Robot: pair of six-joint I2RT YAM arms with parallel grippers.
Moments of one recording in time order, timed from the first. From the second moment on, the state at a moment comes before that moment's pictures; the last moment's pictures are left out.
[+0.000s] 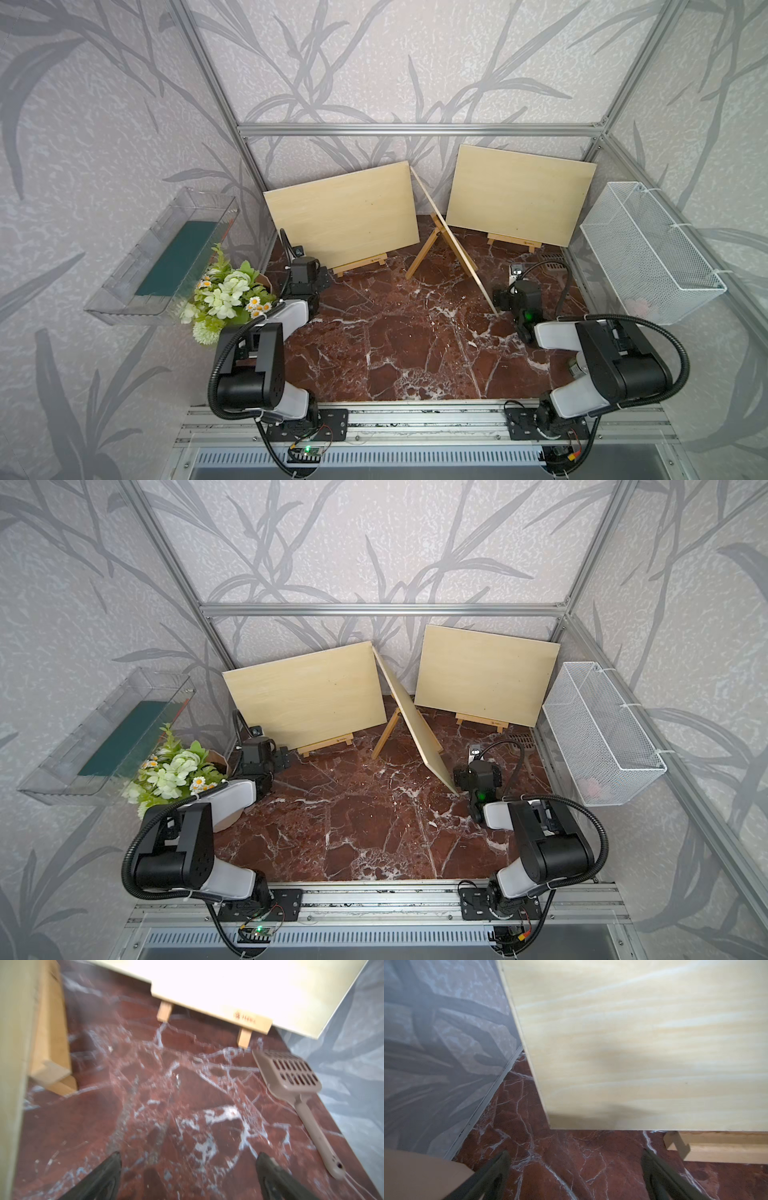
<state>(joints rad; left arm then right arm) 0.05 1.49 0.67 0.21 -0.35 -0.11 0.16 1.56 0.37 0.71 0.29 -0.05</state>
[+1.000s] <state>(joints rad) 0.05 1.56 0.38 0.80 -0.14 -0.06 0.13 1.57 0.38 0.78 0.16 -0.06</state>
